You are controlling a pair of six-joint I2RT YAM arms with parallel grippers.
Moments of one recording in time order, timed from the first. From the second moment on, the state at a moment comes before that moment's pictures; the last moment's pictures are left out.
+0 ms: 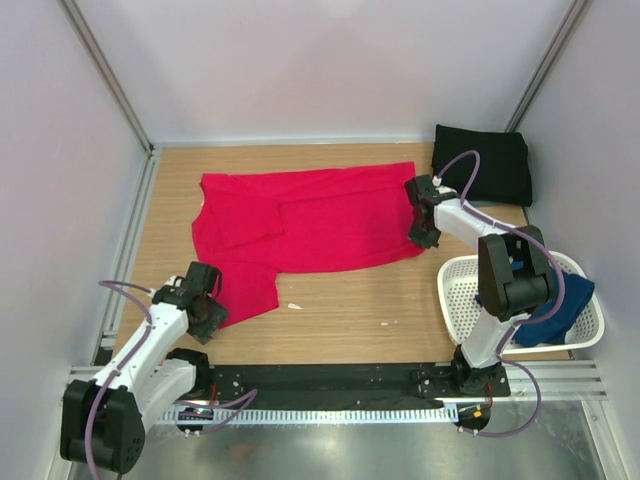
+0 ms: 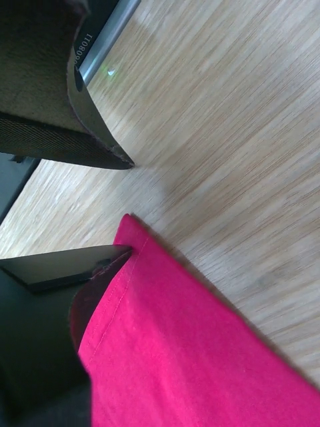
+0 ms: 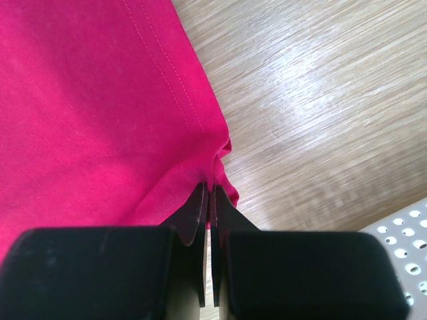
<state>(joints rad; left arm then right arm) -0.20 0.91 0.45 -0.90 -0.24 -1.15 0.24 1.75 1.15 -0.62 0.33 0.67</state>
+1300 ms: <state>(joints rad) -0.20 1.03 0.52 -0.79 -0.22 -1.11 0.24 1.75 1.12 -0.63 0.34 0.67</state>
